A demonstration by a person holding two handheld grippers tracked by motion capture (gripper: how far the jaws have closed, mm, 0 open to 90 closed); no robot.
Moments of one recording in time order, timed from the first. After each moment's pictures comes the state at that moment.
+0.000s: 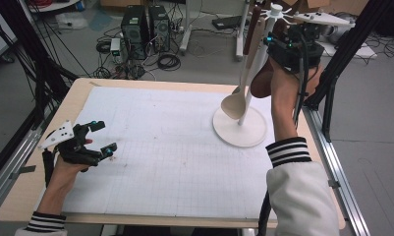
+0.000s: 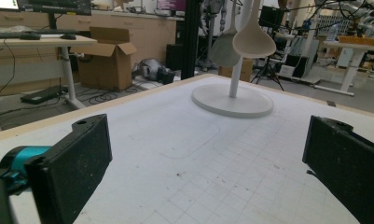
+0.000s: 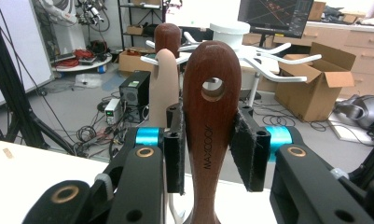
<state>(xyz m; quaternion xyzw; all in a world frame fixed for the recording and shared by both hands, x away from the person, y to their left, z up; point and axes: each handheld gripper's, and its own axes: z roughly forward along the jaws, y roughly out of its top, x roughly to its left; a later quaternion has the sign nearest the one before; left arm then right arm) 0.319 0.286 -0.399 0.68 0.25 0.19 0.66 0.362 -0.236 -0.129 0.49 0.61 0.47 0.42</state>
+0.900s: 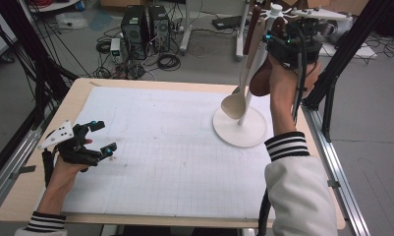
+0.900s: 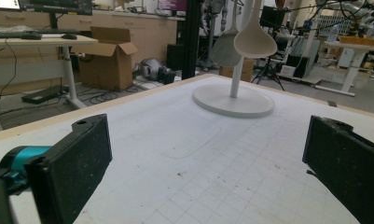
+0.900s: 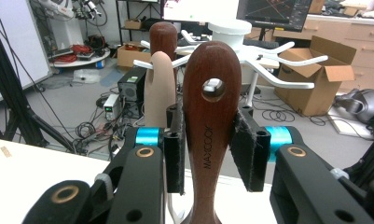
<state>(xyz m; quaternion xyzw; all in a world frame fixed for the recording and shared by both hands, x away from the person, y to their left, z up) 0.320 0.286 -0.399 0.68 0.25 0.19 0.66 0.371 -0.235 -0.126 0.50 0.61 0.46 0.41</state>
